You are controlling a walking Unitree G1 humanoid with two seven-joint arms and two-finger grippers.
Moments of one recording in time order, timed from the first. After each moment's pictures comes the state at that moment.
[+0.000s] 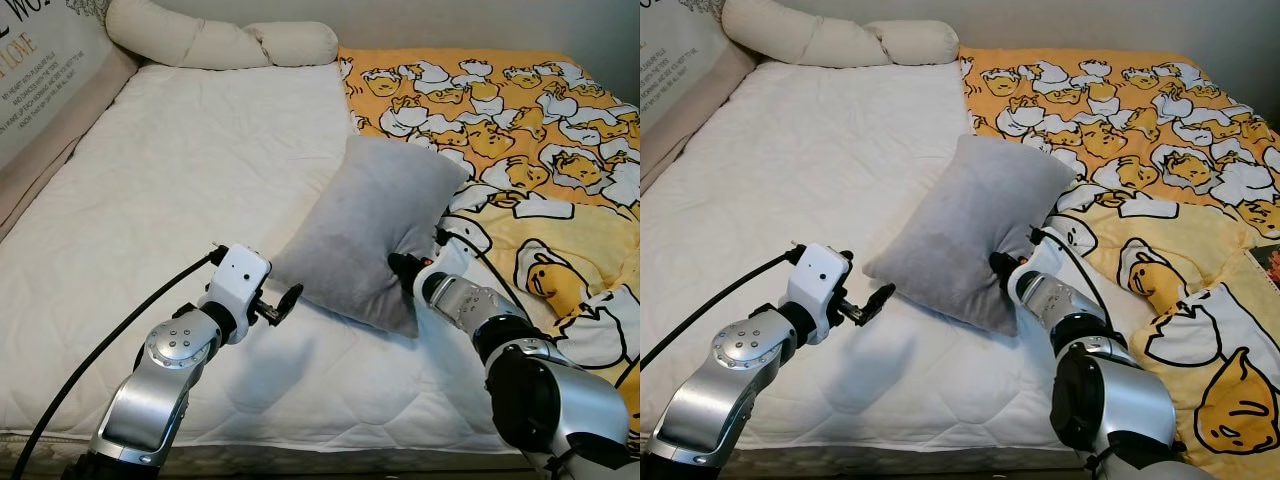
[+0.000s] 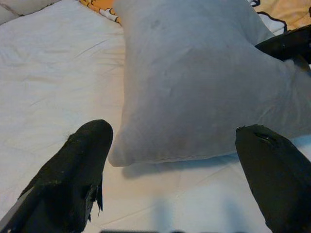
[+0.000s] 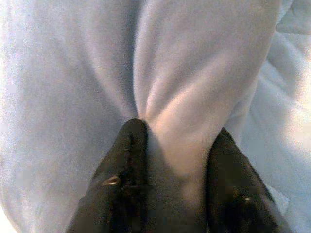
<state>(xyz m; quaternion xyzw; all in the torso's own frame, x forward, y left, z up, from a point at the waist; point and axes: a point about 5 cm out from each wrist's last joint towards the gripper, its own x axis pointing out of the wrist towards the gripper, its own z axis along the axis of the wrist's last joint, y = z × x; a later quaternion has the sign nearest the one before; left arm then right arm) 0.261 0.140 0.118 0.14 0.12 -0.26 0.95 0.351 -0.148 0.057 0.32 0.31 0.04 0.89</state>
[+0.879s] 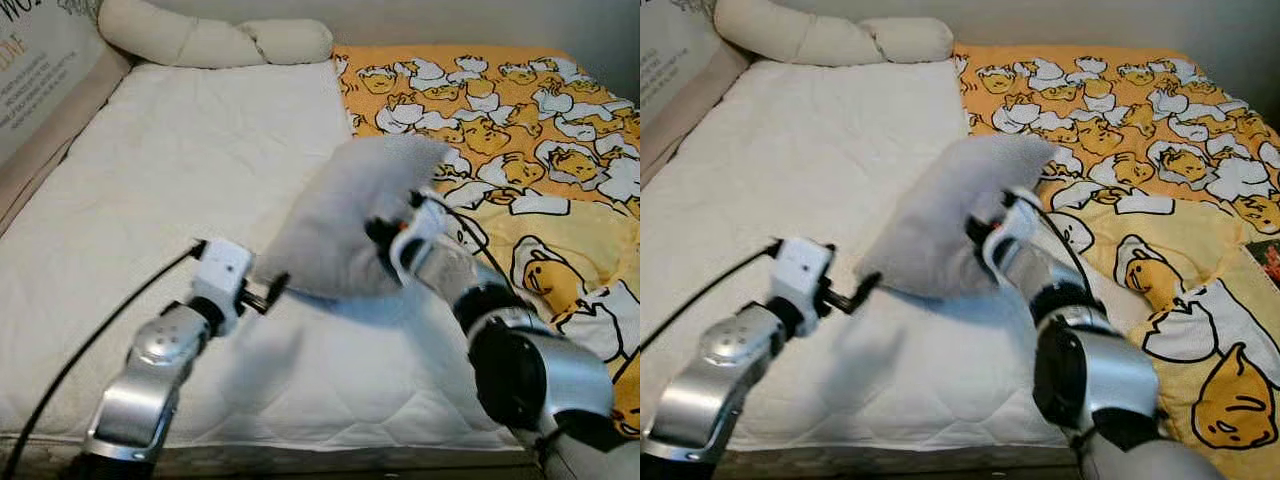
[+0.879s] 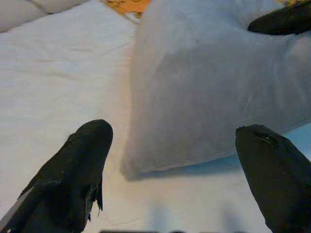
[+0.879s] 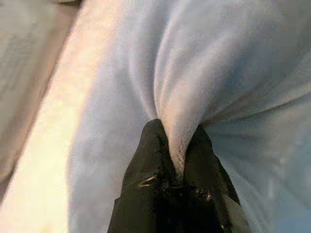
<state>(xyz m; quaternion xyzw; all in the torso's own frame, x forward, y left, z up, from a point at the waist) 0.266 0.159 0.125 0.12 0.11 -0.20 0.97 0.380 -0.106 0.109 0.30 0.25 0.15 0.91</state>
